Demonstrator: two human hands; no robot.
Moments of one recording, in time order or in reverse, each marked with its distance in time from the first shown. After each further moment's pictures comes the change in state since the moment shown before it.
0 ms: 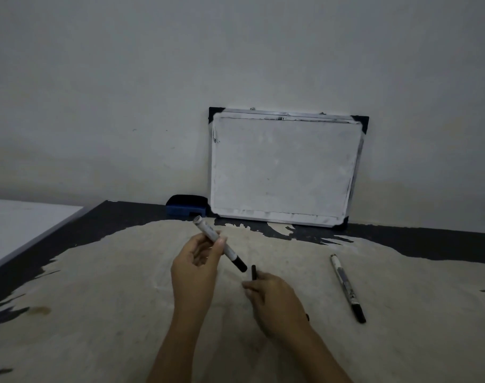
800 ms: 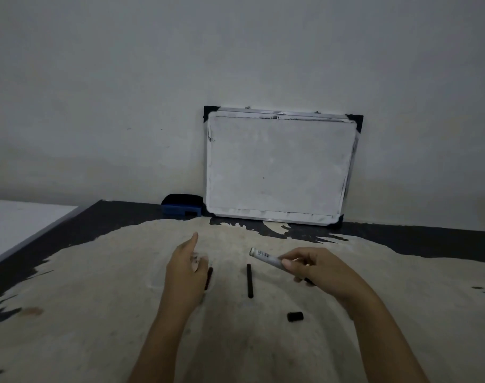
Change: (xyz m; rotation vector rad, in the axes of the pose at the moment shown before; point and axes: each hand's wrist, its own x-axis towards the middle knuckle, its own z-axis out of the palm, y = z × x) left_hand 0.010 -0.018 -0.012 0.448 -0.186 -0.011; right_hand 0.004 0.022 -0.107 0.443 -0.213 0.217
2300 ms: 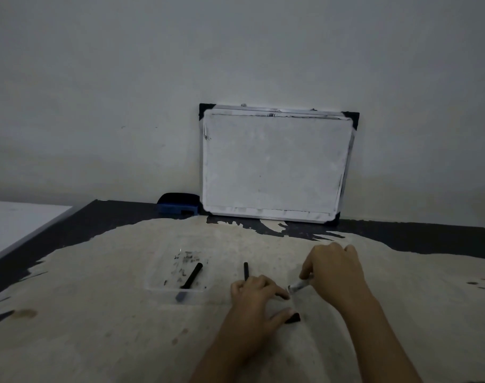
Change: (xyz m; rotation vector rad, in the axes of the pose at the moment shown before) left_hand -0.052 0.012 0.075 0.186 -0.481 0.398; right_hand 0.003 -0.001 -0.003 -1.073 0.254 0.029
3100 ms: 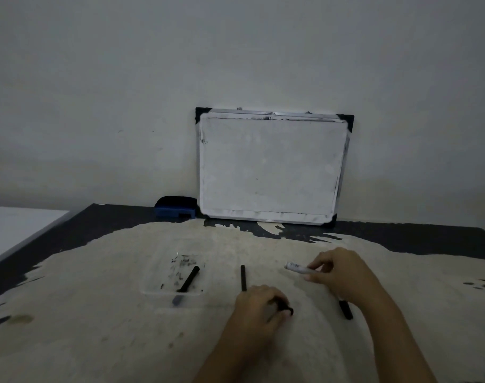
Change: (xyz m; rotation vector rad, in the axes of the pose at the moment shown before) left_hand 0.003 0.004 0.005 -0.129 -0.007 0.025; right_hand 0.004 0.037 0.017 0.606 -0.060 0.076
